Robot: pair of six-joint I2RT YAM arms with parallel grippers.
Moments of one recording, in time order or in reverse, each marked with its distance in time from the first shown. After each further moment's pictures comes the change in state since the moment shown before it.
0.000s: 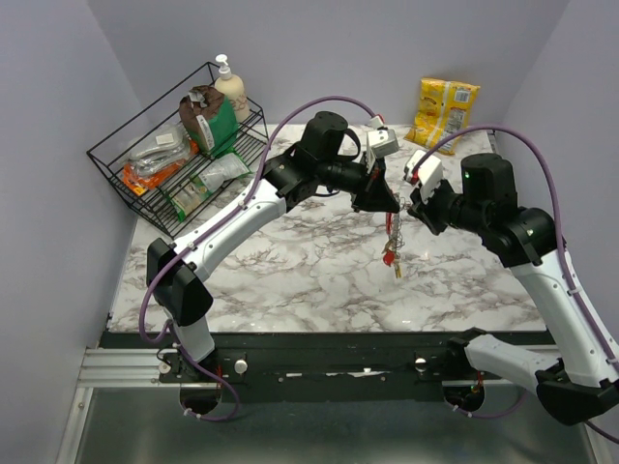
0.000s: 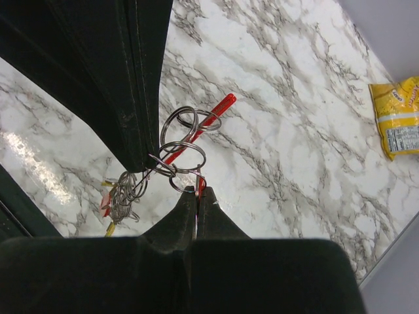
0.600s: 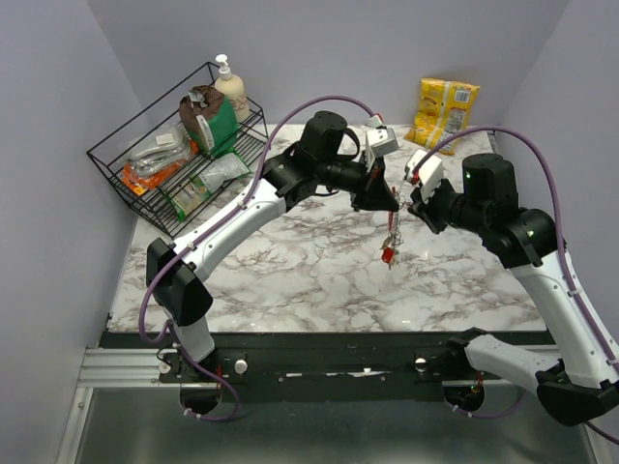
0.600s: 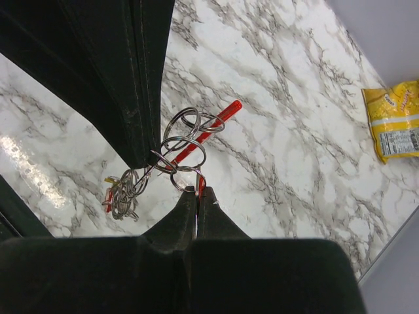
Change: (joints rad) left arm 0.000 0.000 0.000 -0.004 -0.018 0.000; right arm 0.000 -0.008 -0.010 0.023 0.001 -0.009
